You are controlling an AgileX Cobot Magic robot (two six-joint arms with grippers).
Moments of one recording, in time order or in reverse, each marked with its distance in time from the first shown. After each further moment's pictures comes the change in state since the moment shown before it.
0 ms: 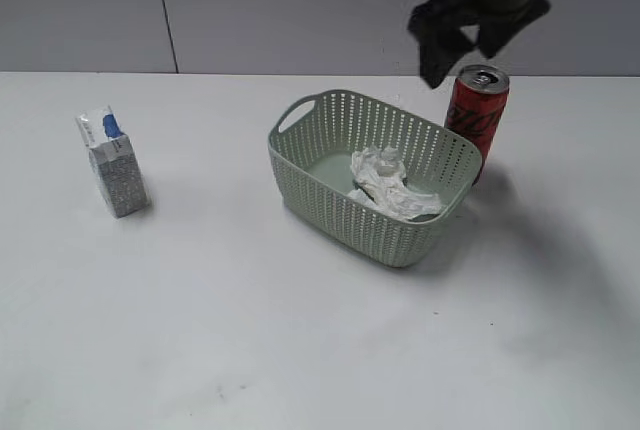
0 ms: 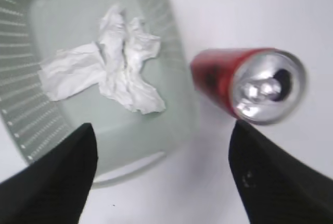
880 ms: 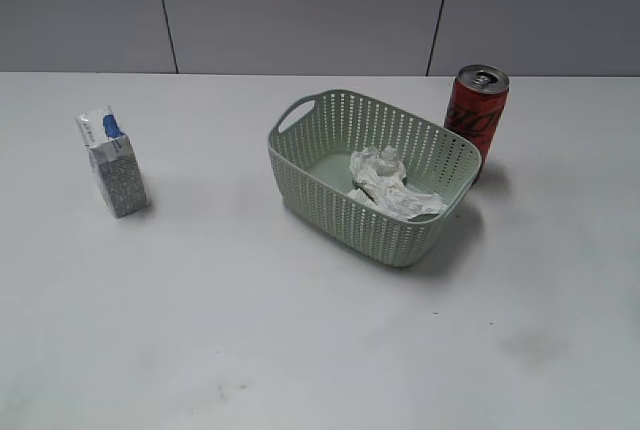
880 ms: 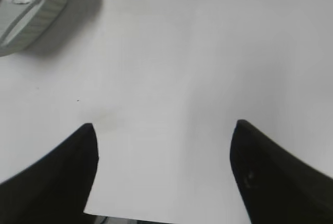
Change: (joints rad) left arm 0.000 0.000 0.000 0.000 0.000 0.000; right arm -0.461 -0.609 0.577 0.133 -0.015 0.012
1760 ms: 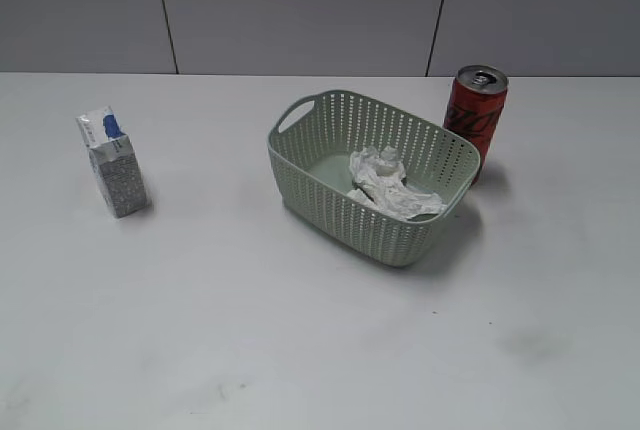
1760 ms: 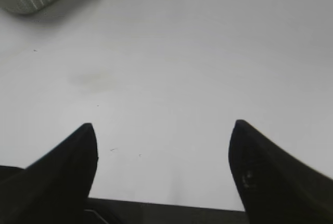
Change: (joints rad) left arm 0.000 0.000 0.000 0.000 0.000 0.000; right arm 0.000 -1.011 0.722 -0.014 -0.167 -0.004
